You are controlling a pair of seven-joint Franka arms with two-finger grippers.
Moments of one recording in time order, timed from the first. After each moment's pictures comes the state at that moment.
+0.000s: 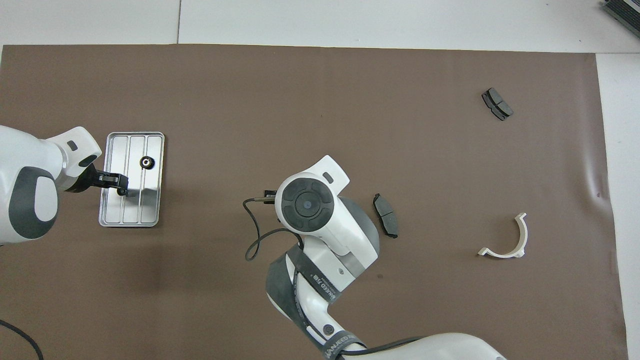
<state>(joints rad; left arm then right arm) 0.19 0.16 -0.12 -2.12 -0.02 2.27 0.25 0.78 0.44 -0.06 -1.74 -0.02 2.33 0.82</state>
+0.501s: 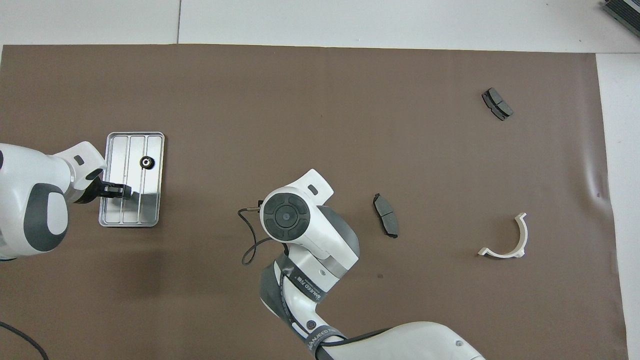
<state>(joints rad) 0.21 0.16 -0.12 -2.21 -0.02 2.38 0.25 0.80 0.50 -0.07 -1.74 -0.04 2.36 0.84</state>
